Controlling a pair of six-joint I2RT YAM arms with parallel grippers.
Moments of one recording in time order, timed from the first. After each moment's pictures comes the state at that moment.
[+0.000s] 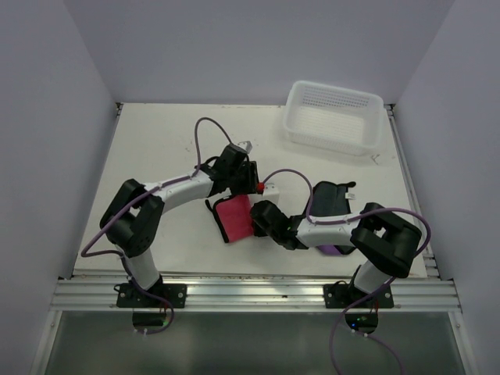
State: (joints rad) left arm -0.64 1.76 1.14 -0.19 0.12 -0.64; right arm 1.02 1.63 0.72 0.11 0.39 0.74
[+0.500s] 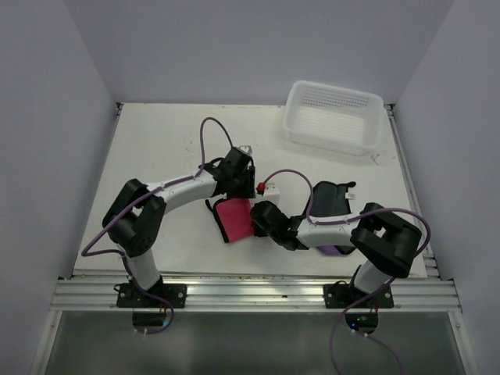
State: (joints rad) left arm -0.68 1.78 1.17 -0.35 -0.01 -0.60; right arm 1.03 1.63 0.71 0.12 0.40 0.75
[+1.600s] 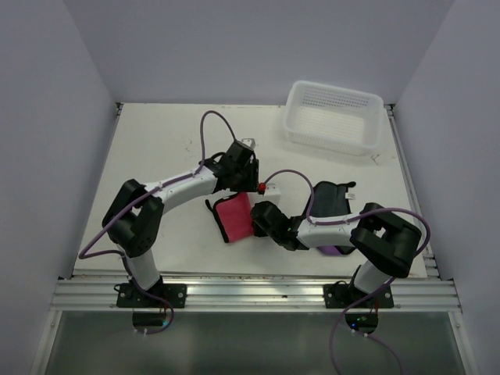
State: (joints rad) left arm -0.68 1.78 1.24 -0.36 -0.02 -0.58; right arm 1.03 1.64 0.71 0.13 0.40 0.76
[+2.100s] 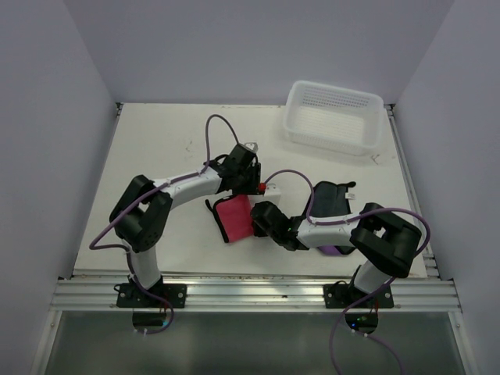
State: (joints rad) left arm -0.68 1.84 1.24 -0.32 0.01 -0.58; right arm 1.03 1.64 0.70 0.14 0.40 0.77
